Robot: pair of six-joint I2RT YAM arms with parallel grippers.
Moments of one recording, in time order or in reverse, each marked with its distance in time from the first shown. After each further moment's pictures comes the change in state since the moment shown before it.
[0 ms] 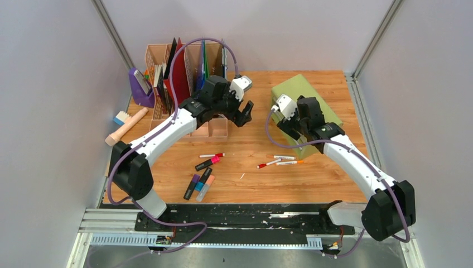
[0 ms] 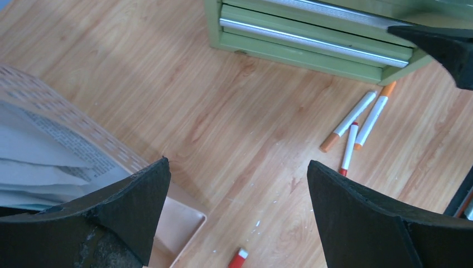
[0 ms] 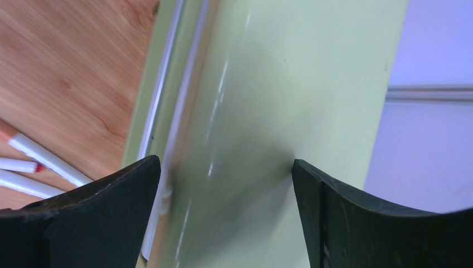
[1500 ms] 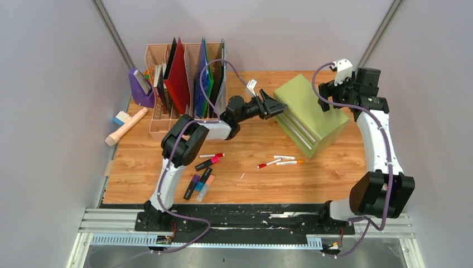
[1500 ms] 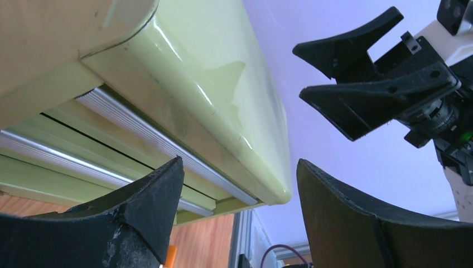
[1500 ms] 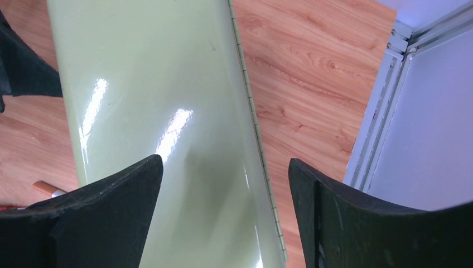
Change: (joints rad) left arm -0.047 0.621 -0.012 1.342 0.221 -1.363; right arm -0.549 0.132 0.357 -0.179 -0.529 0.222
